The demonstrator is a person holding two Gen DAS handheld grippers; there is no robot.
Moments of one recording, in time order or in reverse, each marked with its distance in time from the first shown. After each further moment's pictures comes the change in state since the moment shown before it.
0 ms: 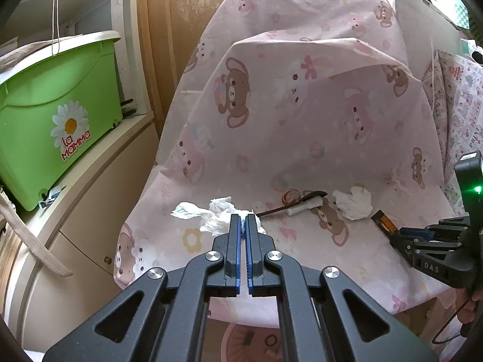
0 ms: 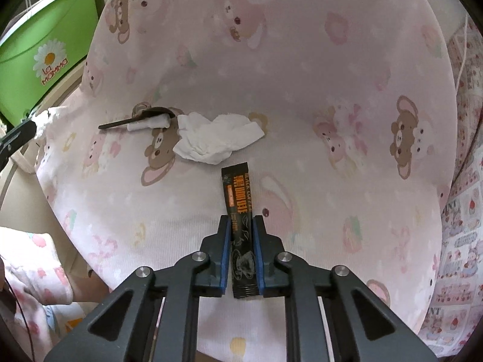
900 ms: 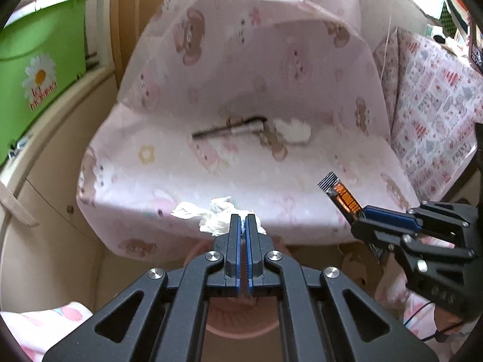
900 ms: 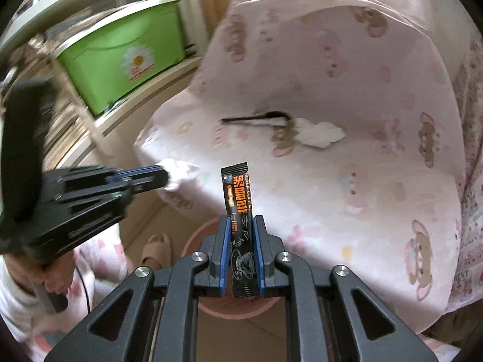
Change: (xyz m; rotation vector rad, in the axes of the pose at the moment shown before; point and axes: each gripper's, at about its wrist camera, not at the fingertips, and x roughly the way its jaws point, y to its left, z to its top) left arm -0.037 -0.009 -0.060 -0.004 0.220 -0.242; right arm -0.100 0.075 -0.080 -0.119 -0.152 0.218
